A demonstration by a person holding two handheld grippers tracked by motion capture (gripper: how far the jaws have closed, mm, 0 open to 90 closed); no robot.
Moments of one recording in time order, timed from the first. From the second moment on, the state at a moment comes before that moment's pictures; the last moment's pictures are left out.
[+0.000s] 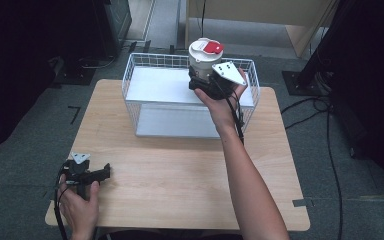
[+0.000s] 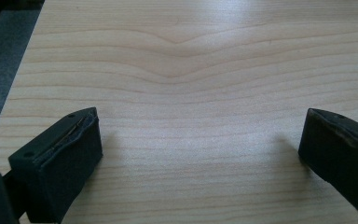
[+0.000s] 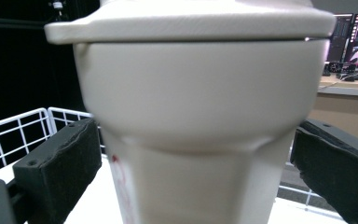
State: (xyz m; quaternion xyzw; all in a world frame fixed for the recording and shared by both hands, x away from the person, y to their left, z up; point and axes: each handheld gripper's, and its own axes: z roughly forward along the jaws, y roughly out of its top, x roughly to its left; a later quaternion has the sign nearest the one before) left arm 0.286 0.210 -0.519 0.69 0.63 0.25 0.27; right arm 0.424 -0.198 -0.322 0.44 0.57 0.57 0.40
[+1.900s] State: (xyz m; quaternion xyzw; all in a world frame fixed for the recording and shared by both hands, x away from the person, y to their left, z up) left arm 0.286 0.210 -0.519 0.69 0.63 0.25 0.27; right arm 0.350 -0.247 -0.374 0.42 0.59 0.57 0.40
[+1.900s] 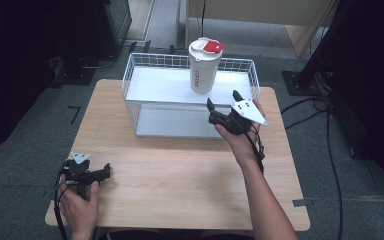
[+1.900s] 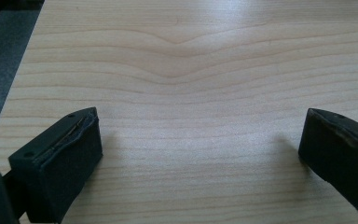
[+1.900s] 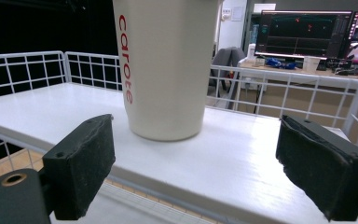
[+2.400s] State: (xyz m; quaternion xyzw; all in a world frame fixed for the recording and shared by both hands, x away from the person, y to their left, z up) left arm 0.286 0.210 -0.519 0.69 0.63 0.25 0.27; right arm 0.318 -0.278 -0.393 0.43 0.59 0.55 0.41
